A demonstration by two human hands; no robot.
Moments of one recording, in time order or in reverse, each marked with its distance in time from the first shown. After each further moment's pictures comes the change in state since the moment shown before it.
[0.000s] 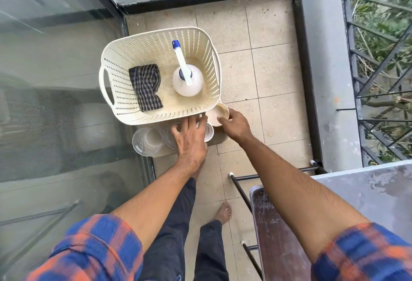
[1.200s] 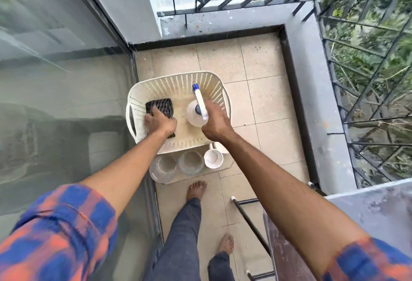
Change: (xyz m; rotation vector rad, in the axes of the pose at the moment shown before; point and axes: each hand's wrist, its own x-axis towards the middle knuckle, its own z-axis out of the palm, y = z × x) left_hand 0.127 -0.106 -0.076 -0.647 -0.197 -0.636; right_hand -0.030 -0.154 0.005 -0.218 0.064 -0.410
